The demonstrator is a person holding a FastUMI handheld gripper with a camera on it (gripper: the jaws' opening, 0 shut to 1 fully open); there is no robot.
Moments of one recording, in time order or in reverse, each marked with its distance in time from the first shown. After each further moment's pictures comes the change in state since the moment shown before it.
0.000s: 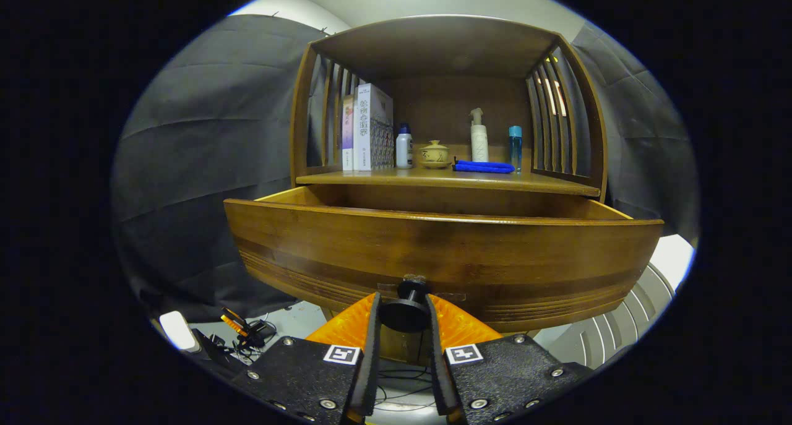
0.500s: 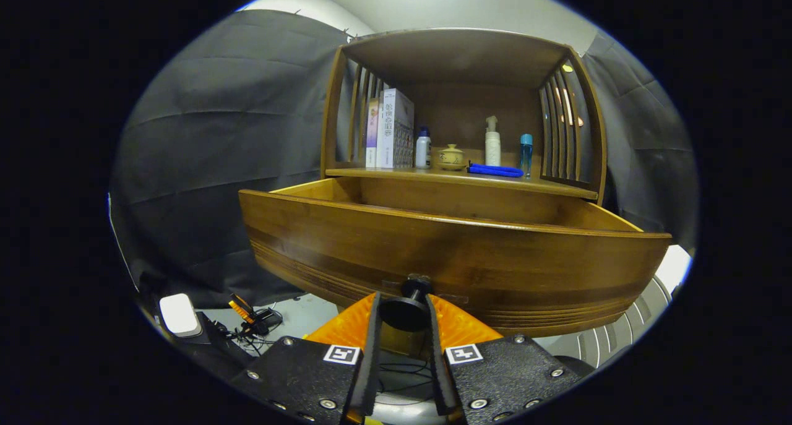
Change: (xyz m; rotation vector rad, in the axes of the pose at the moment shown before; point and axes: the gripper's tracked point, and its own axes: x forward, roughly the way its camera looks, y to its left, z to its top) arm -0.042 0.019 -0.017 -0.038 -0.001 0.064
